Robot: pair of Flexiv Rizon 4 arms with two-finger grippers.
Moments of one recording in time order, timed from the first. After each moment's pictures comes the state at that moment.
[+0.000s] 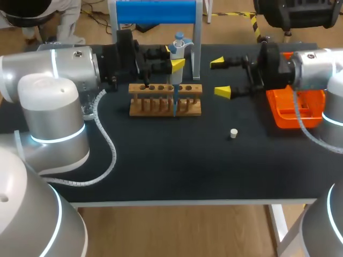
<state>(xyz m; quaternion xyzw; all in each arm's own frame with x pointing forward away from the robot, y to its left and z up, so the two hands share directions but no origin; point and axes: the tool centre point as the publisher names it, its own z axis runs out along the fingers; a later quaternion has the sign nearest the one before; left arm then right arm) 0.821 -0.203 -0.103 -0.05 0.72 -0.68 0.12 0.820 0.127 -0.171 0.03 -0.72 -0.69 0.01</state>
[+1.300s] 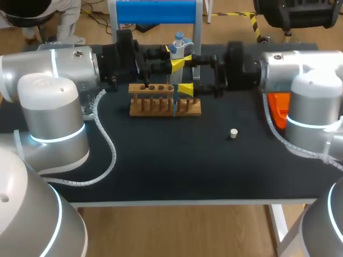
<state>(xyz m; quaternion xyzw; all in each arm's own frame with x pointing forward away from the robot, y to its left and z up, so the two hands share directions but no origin) 0.821 -0.203 -0.102 -0.05 0.72 -0.68 0.12 0.816 0.213 -0.156 -0.01 -0.72 -0.70 0.00</state>
